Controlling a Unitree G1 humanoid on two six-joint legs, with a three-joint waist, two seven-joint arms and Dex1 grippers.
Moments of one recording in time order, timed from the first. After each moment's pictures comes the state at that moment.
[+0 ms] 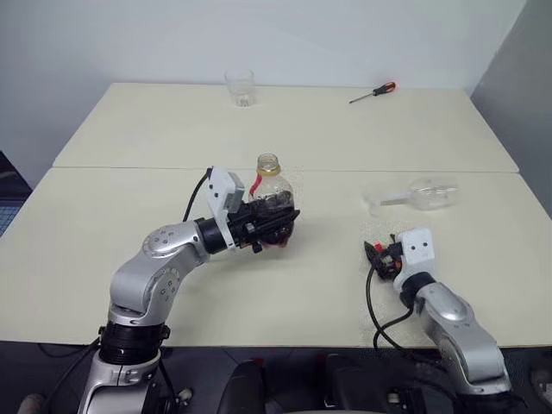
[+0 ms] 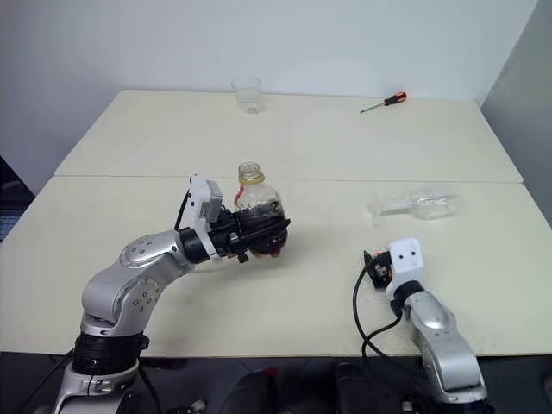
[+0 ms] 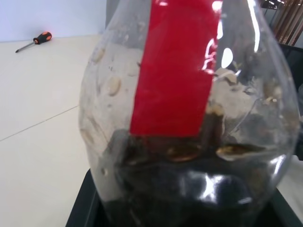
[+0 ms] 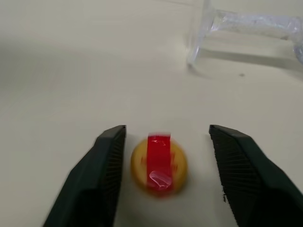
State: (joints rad) left arm -0.39 0.45 0.02 -0.31 -0.57 0.63 -0.78; right arm -0.01 -0.30 0.02 -0.38 0.18 0.51 0.14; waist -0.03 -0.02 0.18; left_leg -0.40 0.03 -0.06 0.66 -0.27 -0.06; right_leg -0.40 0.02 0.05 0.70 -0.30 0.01
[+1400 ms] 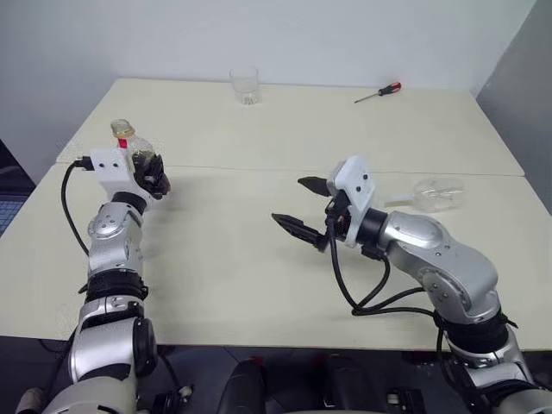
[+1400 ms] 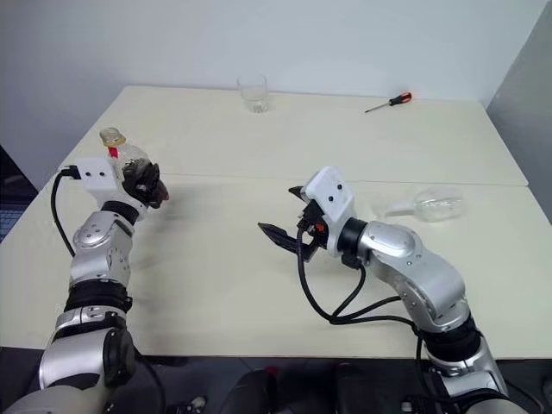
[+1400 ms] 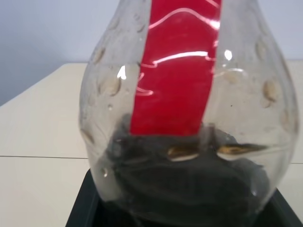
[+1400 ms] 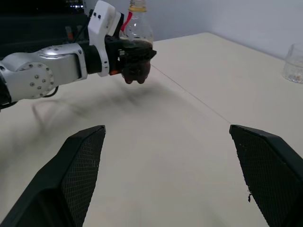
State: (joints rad) left arm -0.71 0.51 0.32 0.82 -0.24 -0.15 -0.34; right arm -0.54 -0.37 0.22 -0.54 0.48 0.80 0.43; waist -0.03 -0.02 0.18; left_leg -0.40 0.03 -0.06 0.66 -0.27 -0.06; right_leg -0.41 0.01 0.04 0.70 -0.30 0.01
